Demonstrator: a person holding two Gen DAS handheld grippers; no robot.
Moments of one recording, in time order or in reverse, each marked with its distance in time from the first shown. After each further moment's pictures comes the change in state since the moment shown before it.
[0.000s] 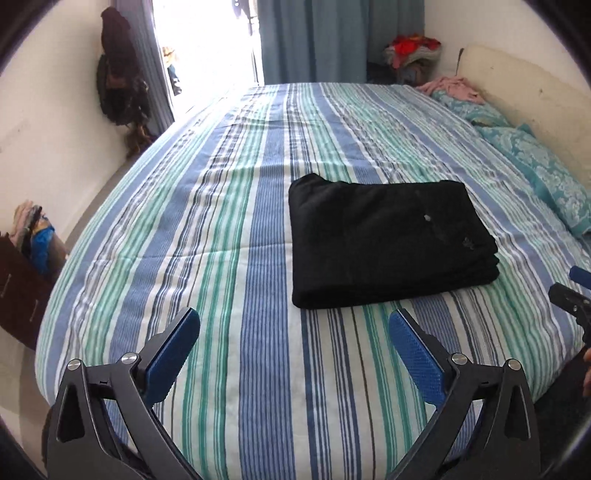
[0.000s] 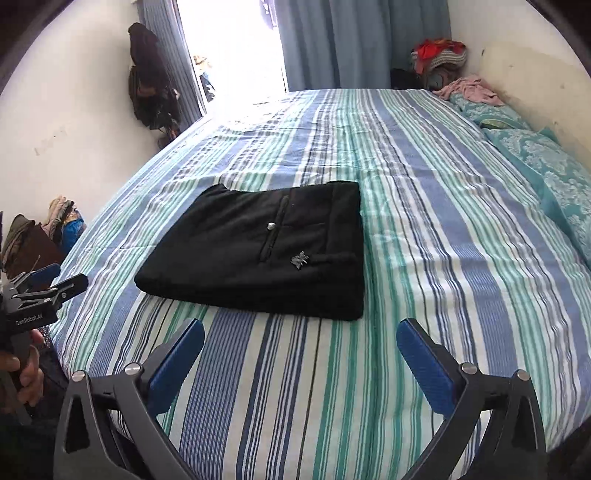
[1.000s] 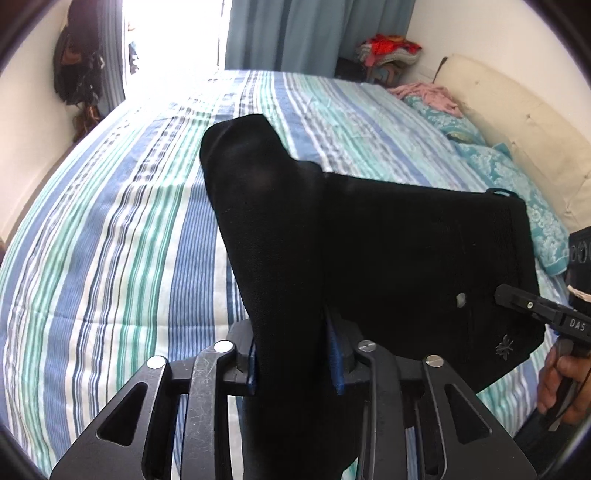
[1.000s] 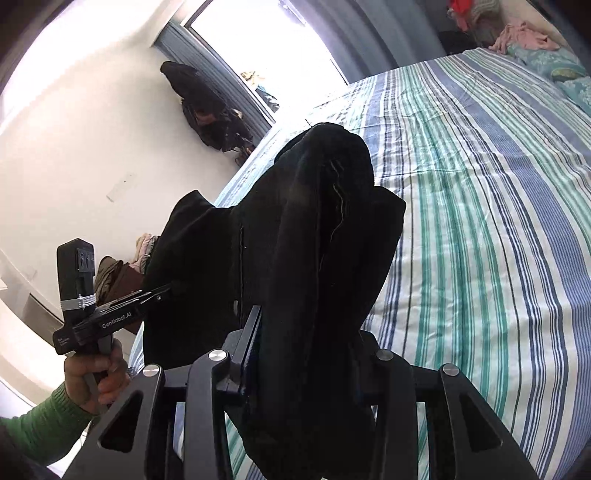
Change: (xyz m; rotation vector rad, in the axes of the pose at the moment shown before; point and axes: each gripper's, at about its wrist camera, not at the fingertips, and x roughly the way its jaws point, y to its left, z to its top) left arm 0.144 -0.005 0.104 -0.051 0.102 -0.203; right arm 0.104 -0.046 0.098 0.133 0.035 0.489
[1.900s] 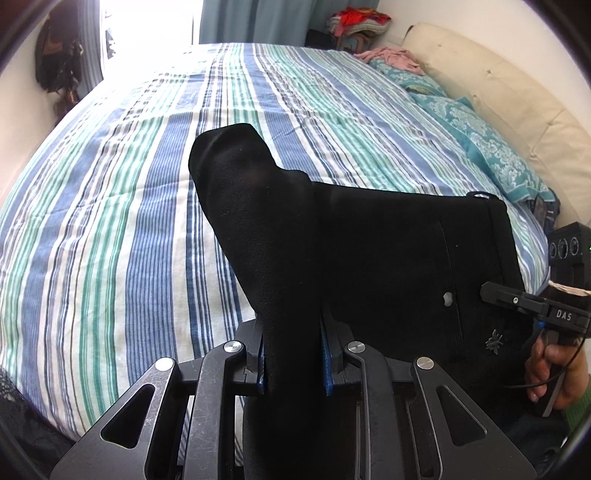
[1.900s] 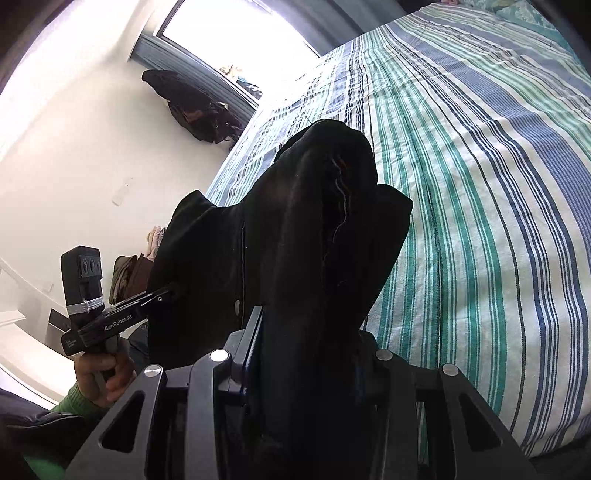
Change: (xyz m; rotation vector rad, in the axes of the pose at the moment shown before) left arm -0.093 -0.051 -0.147 0.060 0.073 -0.106; right arm -0.085 0.003 -0.170 0.136 0.057 0.072
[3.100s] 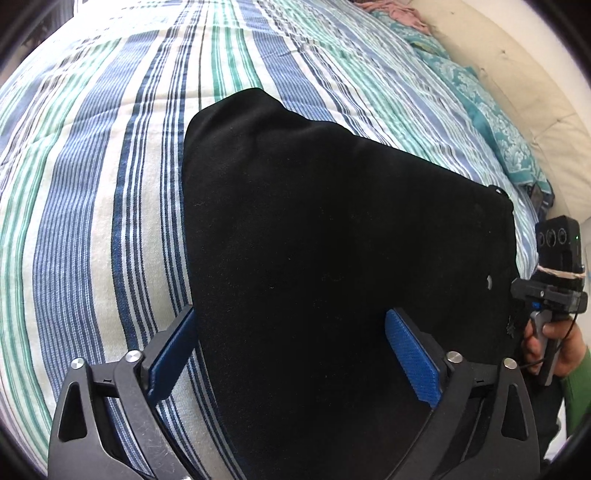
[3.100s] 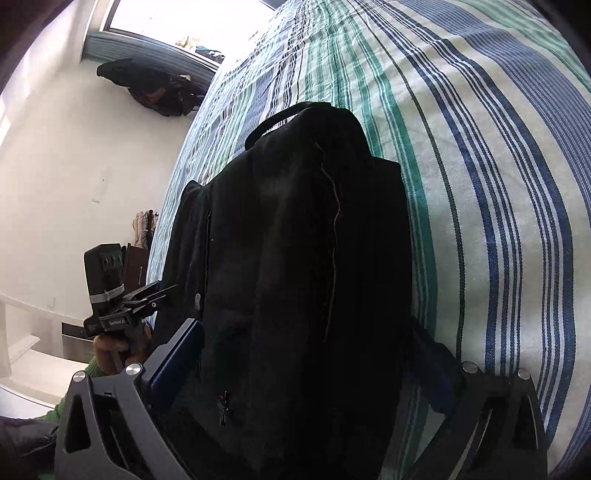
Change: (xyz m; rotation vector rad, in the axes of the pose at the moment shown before) left arm 0.093 0.023 0.013 -0.056 0.233 -0.174; right arm 0.017 -0.083 0.011 0.136 0.214 -0.012
